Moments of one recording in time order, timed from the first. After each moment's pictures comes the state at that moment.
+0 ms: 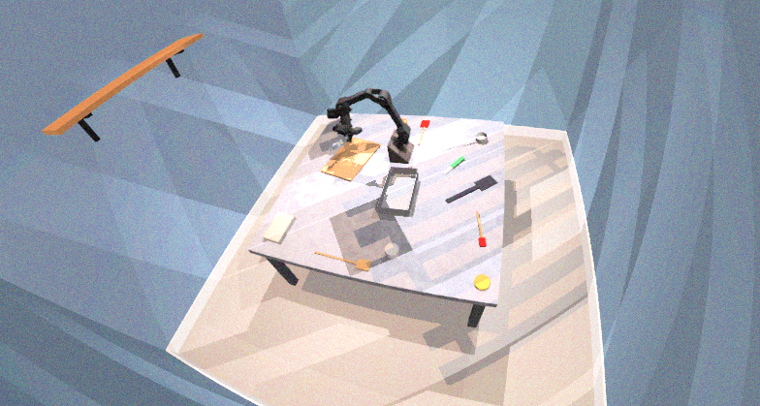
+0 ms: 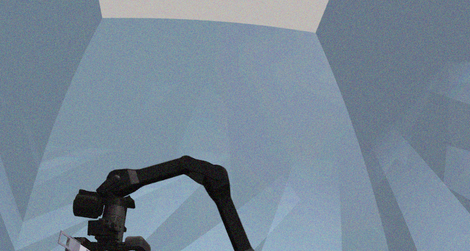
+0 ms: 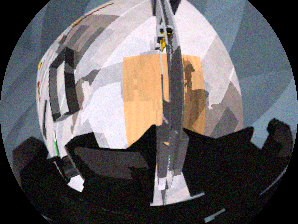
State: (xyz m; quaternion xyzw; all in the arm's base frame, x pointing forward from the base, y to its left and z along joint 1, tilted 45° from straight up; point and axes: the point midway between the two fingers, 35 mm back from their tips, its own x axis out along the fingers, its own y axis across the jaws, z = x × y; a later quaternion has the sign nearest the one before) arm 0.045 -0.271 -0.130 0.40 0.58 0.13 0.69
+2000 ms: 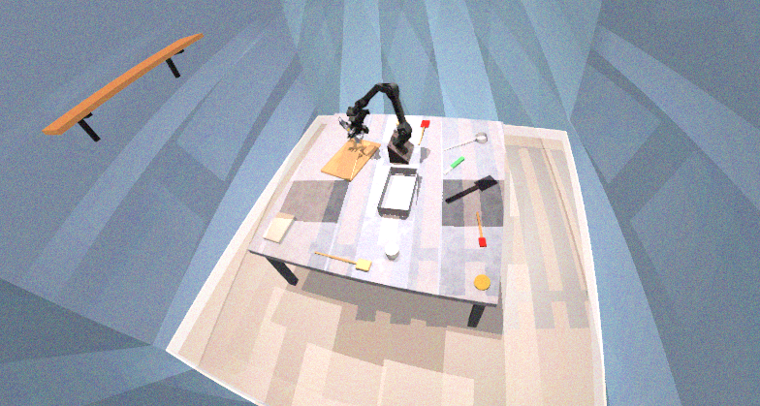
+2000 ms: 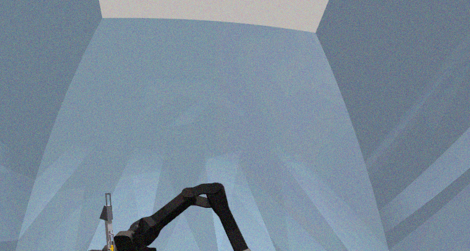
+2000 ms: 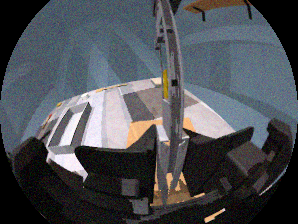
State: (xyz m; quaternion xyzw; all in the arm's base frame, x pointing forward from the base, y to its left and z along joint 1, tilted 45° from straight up) arm 0.015 -0.262 -0.125 0.40 0.19 -0.09 0.89
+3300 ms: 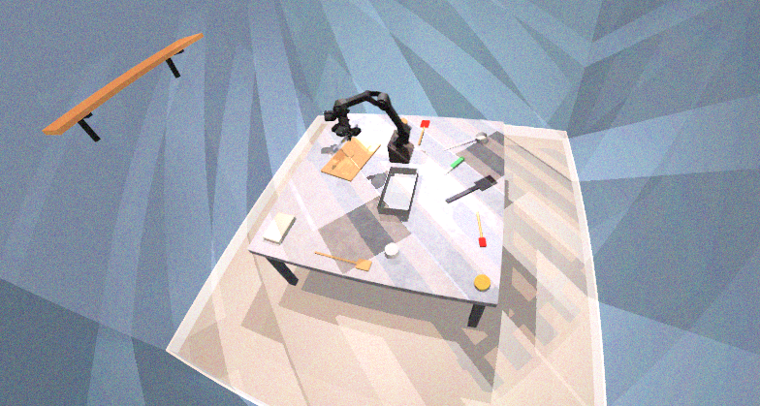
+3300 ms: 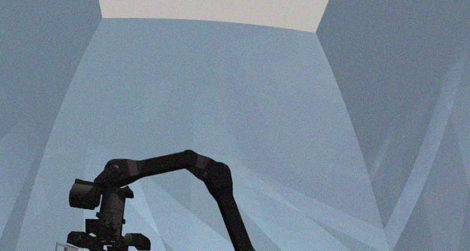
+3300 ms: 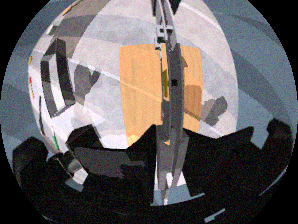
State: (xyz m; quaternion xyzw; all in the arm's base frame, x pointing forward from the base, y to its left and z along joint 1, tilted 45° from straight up) arm 0.053 -0.276 -0.123 0.37 0.65 0.15 0.64
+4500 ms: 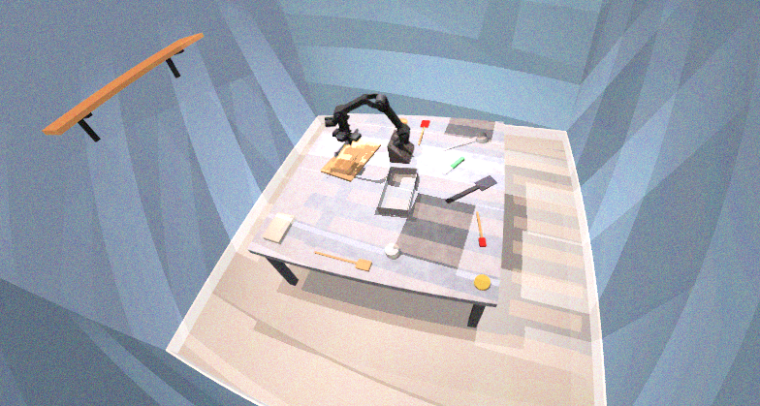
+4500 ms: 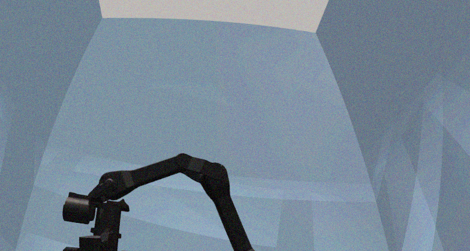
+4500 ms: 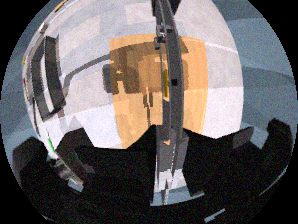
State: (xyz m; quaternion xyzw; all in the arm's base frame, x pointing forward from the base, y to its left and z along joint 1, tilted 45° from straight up) arm 0.054 -0.256 -0.154 0.37 0.66 0.15 0.63
